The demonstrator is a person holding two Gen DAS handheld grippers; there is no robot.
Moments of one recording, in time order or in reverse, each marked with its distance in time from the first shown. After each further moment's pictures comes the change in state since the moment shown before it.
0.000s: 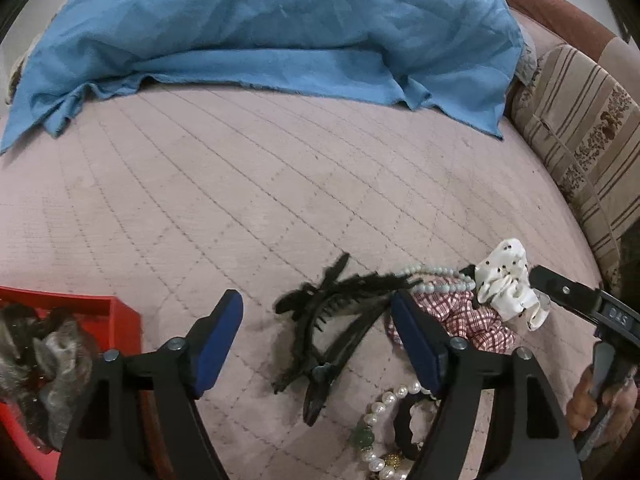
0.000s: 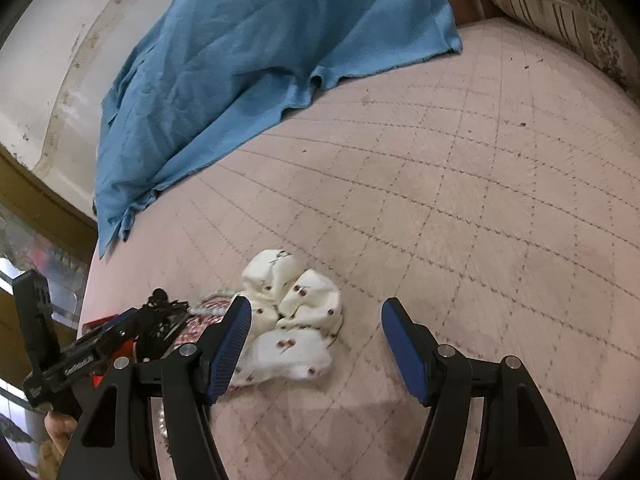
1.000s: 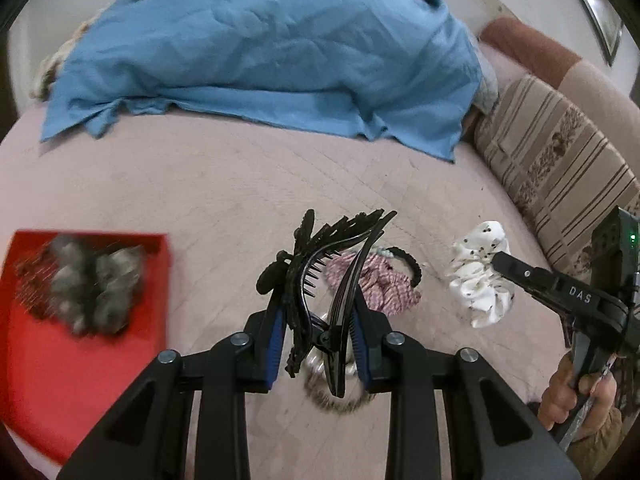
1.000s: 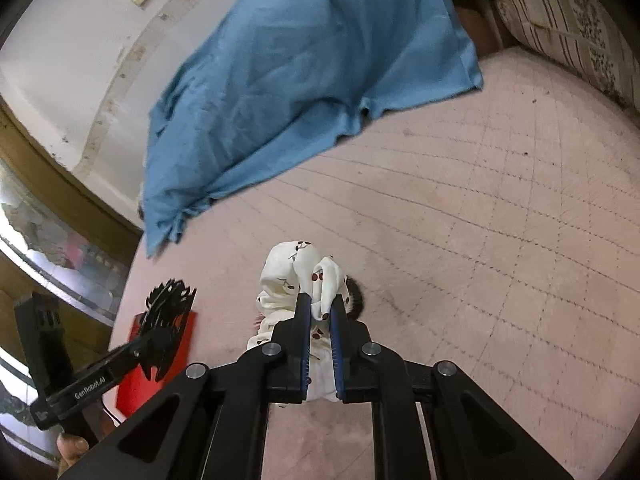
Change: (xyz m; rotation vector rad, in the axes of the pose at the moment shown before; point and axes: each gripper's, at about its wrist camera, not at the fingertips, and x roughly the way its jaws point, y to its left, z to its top) left arm -0.125 -0.022 -0.051 -0.062 -0.124 -0.024; right arm -0.078 0.038 -0.022 -0.040 -0.076 0.126
